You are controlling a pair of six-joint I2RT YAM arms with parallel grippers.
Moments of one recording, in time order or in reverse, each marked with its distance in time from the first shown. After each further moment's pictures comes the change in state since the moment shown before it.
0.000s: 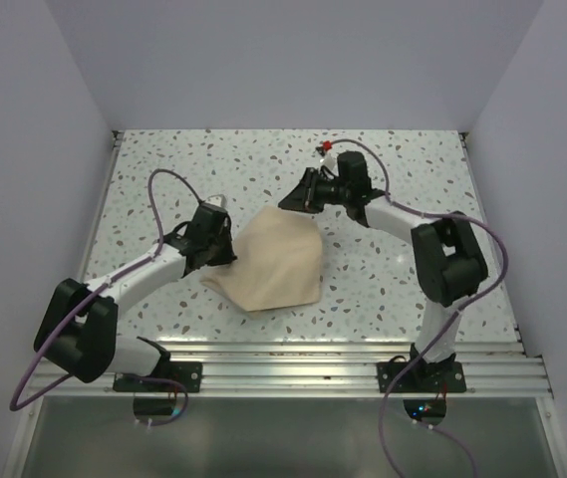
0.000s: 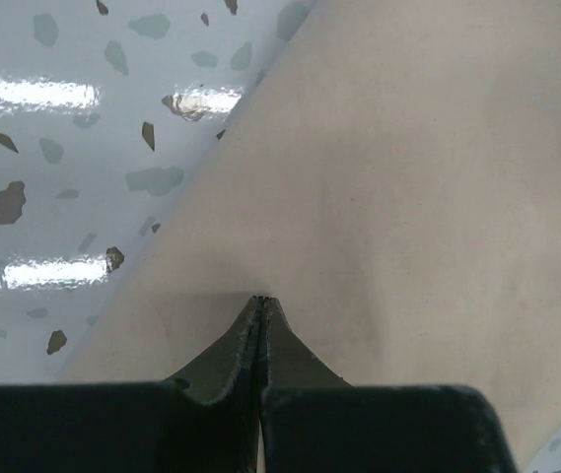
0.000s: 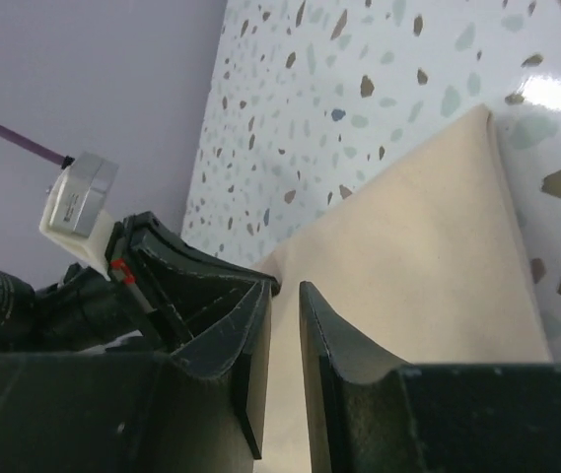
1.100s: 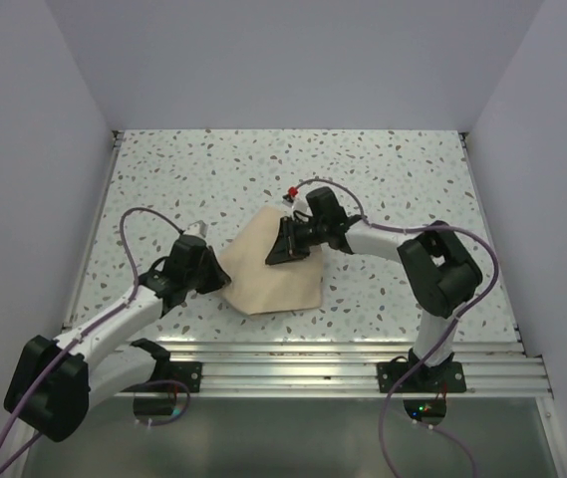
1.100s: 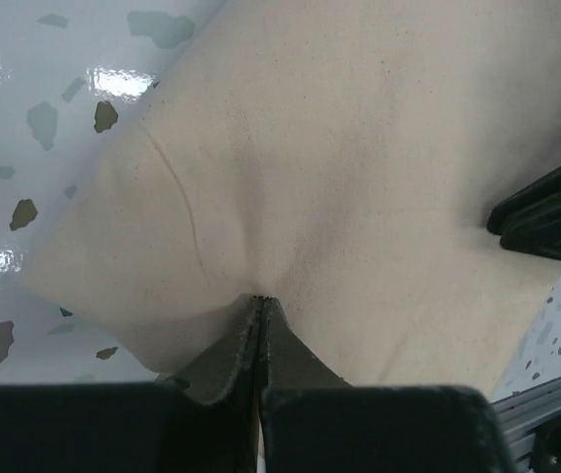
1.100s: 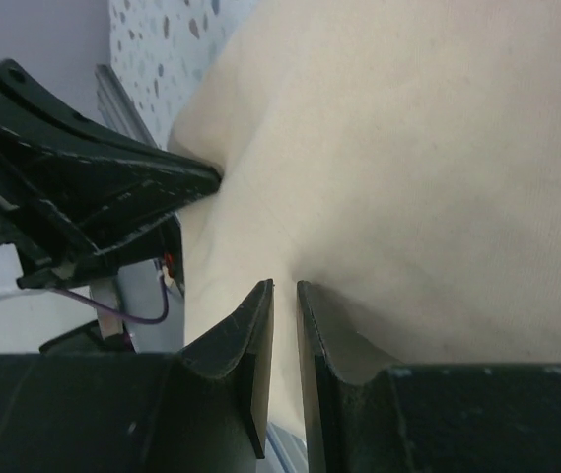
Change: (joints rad) left arm 0.023 -0.317 -0.321 0.068 0.112 -0.159; right arm 0.196 0.057 -0.143 -0.077 -0.047 -0.059
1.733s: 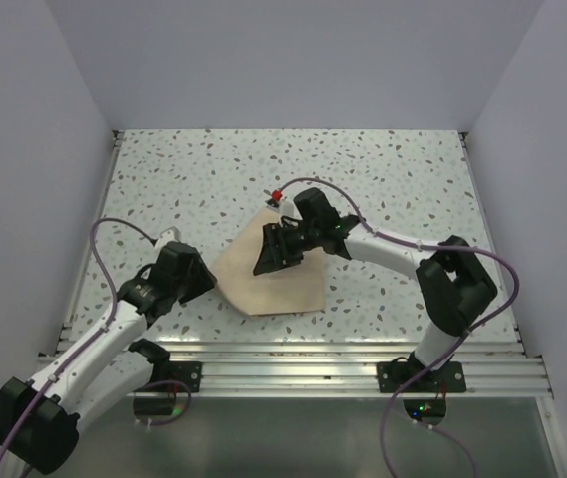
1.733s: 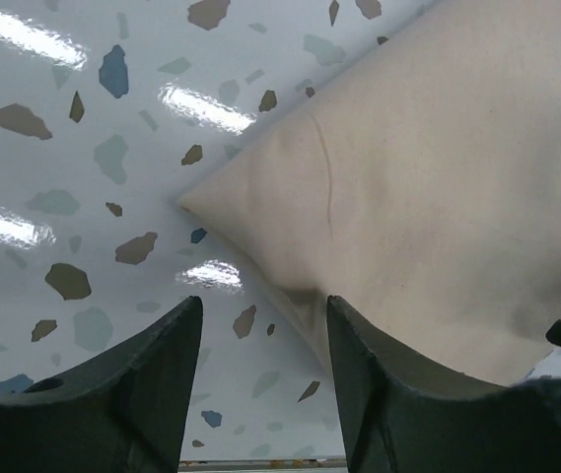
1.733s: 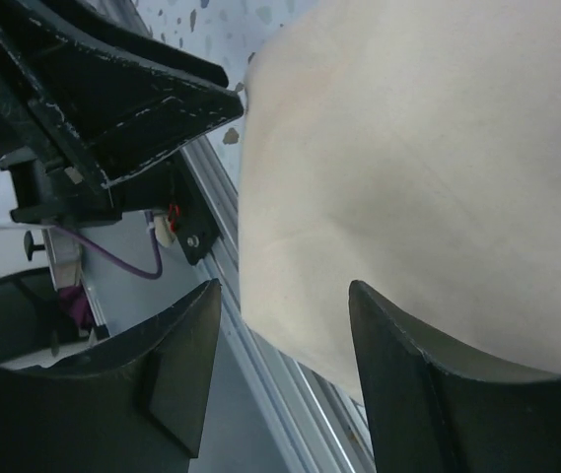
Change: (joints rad) left arm 0.000 -0.219 0.038 -0.314 -0.206 -0.134; right arm 0.116 -0.136 0.018 -0.186 0.049 -0.134
